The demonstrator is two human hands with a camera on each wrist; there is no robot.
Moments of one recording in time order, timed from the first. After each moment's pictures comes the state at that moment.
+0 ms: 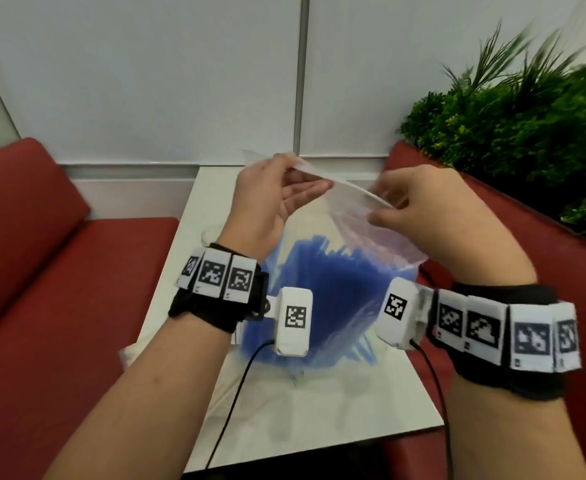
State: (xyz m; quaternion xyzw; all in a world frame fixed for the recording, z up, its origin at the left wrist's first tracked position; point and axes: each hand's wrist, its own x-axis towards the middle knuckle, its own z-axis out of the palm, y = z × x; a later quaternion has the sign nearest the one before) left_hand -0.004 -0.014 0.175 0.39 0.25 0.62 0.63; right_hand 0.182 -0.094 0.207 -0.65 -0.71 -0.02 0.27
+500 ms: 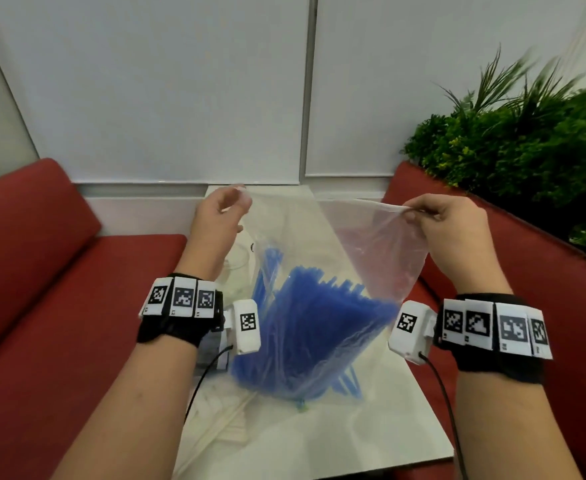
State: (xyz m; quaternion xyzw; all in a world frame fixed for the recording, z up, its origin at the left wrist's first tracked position) left_hand -0.081 0.026 0.136 0.53 0.46 0.61 0.37; right_hand 0.225 -0.046 0.169 -0.63 -0.59 0.05 0.51
